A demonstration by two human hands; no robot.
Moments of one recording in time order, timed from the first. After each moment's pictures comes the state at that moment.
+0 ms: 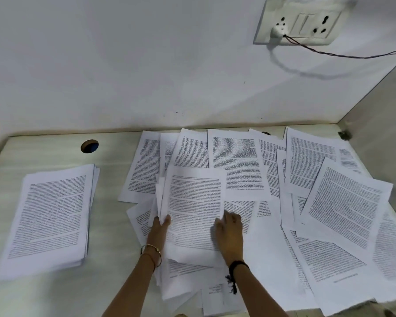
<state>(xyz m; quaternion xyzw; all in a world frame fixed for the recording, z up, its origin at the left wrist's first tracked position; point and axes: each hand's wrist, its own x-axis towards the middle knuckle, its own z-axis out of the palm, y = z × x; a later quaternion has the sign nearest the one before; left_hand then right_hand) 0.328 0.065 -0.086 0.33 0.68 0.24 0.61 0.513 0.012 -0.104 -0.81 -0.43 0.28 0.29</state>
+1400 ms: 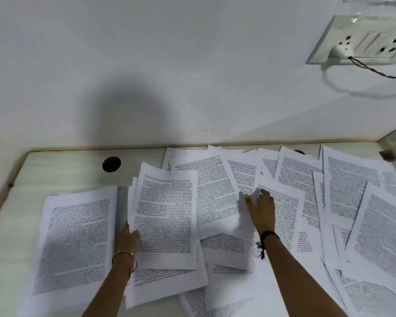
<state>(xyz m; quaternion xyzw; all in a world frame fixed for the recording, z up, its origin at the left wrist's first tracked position) 0.196 0.164 -0.073 0.34 0.80 0.24 0.44 0.528 0.165 -0.073 -0.84 -0.35 0.28 0.30</state>
